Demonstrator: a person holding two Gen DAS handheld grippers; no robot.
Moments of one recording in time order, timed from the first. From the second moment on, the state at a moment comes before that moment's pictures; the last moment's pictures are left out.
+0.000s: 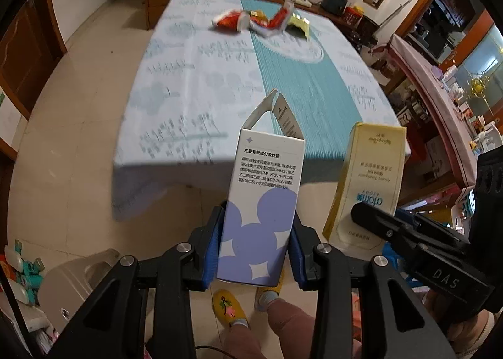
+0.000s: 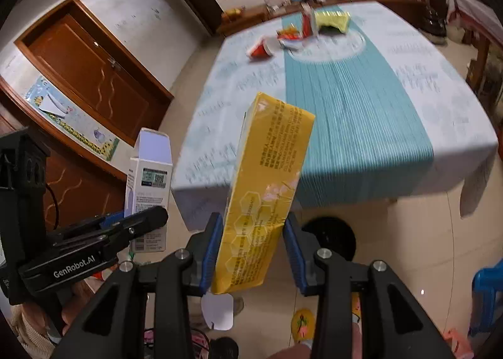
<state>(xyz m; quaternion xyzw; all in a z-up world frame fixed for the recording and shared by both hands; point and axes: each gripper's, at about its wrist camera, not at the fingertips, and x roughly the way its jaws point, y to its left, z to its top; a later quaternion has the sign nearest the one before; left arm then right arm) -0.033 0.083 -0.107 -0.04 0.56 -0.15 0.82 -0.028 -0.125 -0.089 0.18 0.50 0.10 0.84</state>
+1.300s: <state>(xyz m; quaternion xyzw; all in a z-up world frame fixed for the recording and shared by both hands) 0.024 0.044 -0.498 -0.04 0.61 -0.03 0.79 0.033 -0.170 -0.516 0.16 0.63 0.03 0.76</state>
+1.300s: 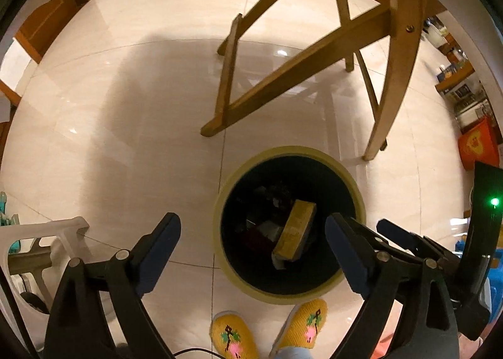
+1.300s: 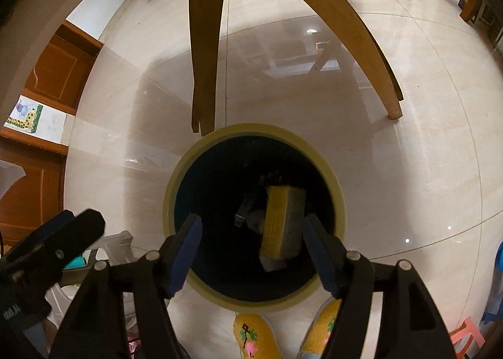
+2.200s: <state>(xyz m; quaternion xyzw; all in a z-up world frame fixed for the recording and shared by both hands) -0.031 0.059 -0.282 -0.02 0.58 -0.03 0.81 -0.018 -0.173 -0.317 0.19 0.59 0.04 0.78</state>
